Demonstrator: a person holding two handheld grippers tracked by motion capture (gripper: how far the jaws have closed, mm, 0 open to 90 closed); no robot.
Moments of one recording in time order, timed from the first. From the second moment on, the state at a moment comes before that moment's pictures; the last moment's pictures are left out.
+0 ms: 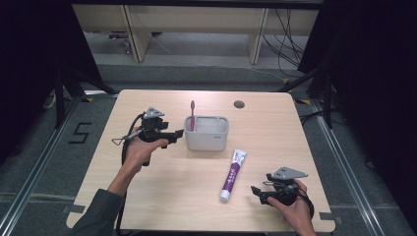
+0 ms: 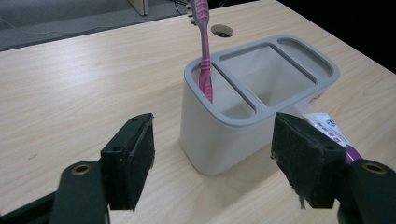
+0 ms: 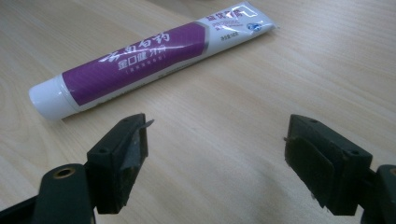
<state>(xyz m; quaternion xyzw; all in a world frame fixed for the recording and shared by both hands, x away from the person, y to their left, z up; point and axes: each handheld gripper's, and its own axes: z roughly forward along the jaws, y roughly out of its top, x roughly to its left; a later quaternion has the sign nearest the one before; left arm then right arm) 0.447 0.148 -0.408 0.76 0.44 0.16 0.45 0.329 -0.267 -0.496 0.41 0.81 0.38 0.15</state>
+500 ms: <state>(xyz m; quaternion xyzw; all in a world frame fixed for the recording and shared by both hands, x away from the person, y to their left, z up) 0.416 0.161 -0.422 0.75 0.44 0.16 0.47 0.330 -0.267 -0.496 0.42 0.81 0.38 0.15</state>
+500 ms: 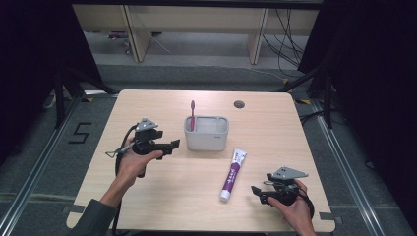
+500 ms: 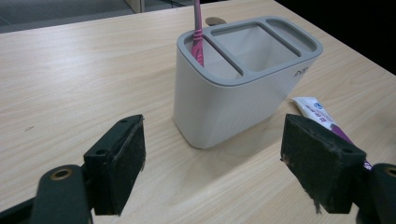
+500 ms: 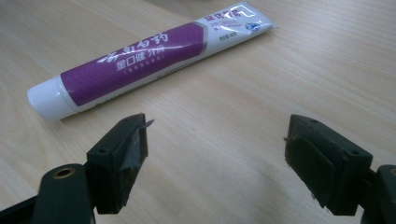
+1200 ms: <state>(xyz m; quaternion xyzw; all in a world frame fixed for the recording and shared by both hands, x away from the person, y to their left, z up) 0.369 0.179 -0.451 0.76 0.43 0.16 0.47 0.330 -0.268 -0.496 0.42 0.81 0.39 0.15</state>
